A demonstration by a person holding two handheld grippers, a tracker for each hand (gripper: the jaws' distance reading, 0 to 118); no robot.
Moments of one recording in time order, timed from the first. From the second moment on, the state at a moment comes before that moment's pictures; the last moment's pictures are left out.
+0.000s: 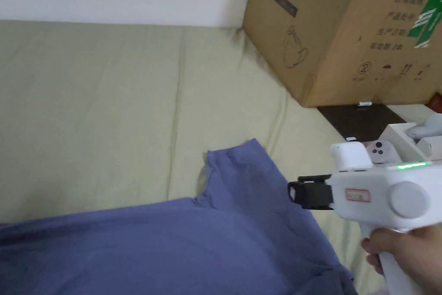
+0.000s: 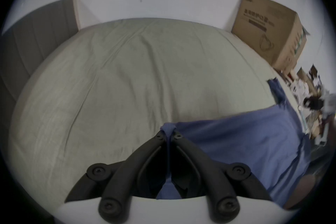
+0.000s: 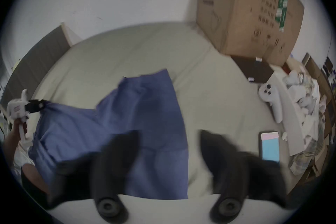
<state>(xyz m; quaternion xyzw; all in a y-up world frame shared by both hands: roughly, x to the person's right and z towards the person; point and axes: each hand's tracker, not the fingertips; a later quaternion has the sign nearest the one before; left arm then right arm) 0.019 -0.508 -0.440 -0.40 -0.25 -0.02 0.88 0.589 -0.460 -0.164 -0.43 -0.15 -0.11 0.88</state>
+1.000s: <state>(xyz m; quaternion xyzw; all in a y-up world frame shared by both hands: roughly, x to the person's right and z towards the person) 0.013 -0.359 -0.413 -0.28 -0.28 -0.04 0.92 0.570 -0.336 -0.189 -0.35 -0.13 -0.07 0.93</state>
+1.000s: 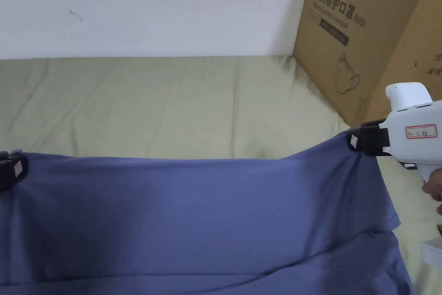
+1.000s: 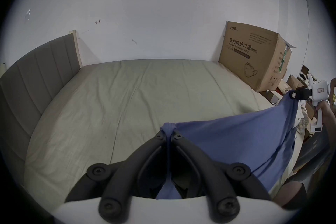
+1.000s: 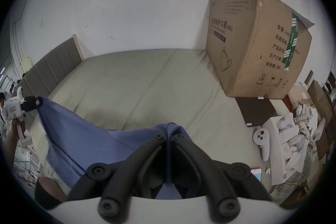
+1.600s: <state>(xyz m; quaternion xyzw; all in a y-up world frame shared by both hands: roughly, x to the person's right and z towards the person) -0.074 -0.527 -0.284 -0.47 -0.28 -0.03 0.84 0.503 -0.513 -0.004 -0.45 -0.13 -0.06 0.88</state>
